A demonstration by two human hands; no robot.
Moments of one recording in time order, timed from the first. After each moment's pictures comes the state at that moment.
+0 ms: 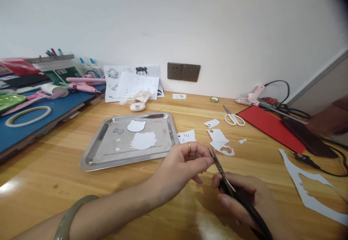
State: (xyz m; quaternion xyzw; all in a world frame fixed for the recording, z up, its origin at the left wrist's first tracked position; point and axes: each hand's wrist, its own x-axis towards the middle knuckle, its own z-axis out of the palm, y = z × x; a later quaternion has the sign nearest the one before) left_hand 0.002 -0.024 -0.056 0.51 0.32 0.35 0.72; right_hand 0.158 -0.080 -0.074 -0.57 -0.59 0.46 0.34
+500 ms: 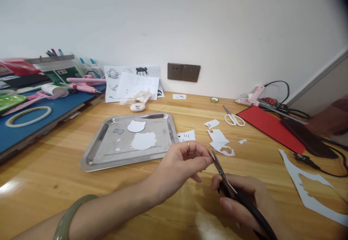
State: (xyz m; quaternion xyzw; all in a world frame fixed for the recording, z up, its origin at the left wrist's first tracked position) left_hand 0.000 -0.022 -0.056 0.51 0.32 0.35 0.72; right_hand 0.158 -0.079 -0.070 -0.54 -0.59 0.50 0.34
